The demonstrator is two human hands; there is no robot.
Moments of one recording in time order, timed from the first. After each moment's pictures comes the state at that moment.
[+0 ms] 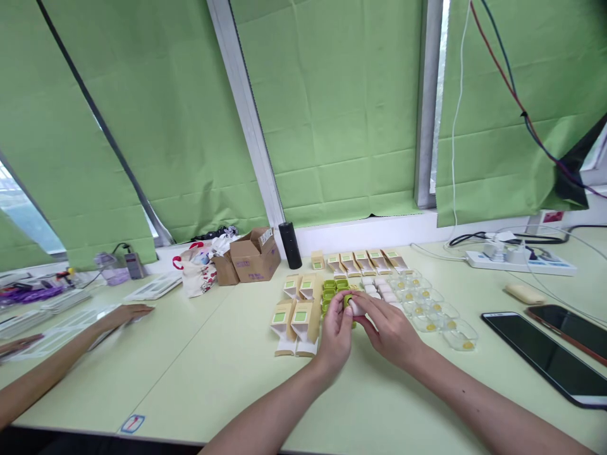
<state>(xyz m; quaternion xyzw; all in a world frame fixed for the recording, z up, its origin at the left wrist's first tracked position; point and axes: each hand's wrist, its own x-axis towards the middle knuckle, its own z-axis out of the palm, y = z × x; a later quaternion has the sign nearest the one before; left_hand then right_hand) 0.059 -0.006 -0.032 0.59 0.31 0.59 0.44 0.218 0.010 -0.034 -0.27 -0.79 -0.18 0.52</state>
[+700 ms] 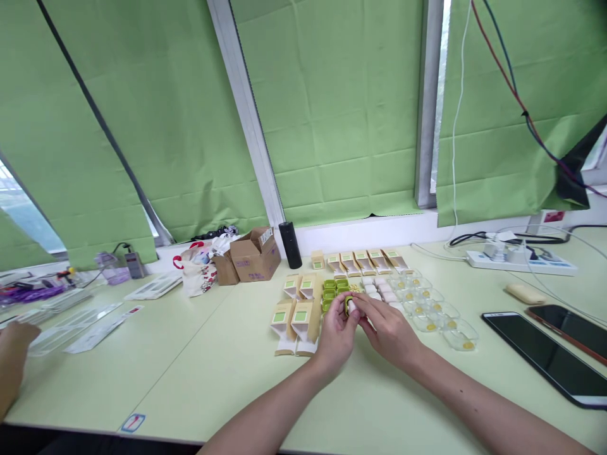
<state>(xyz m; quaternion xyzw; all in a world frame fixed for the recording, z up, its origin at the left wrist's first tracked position) 0.061 -0.001 -0.032 0.58 0.31 0.58 0.48 0.217 0.014 -0.040 -0.28 -0.79 -0.19 0.51</state>
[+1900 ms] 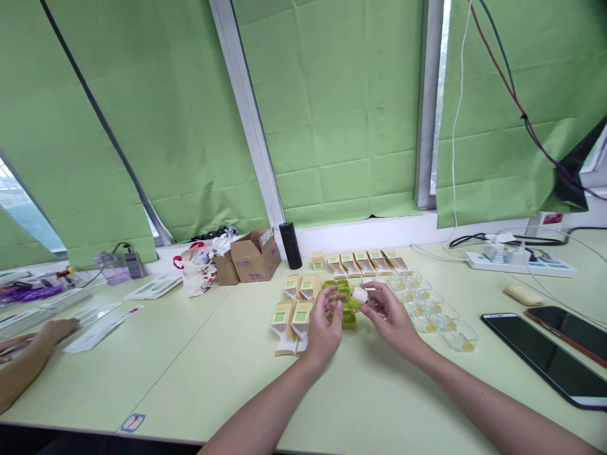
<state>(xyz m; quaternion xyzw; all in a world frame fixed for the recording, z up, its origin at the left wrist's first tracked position) 0.036 0.007 -0.028 0.62 0.39 0.60 0.33 0.222 0.019 -0.038 -0.34 -0.67 0.31 0.57</state>
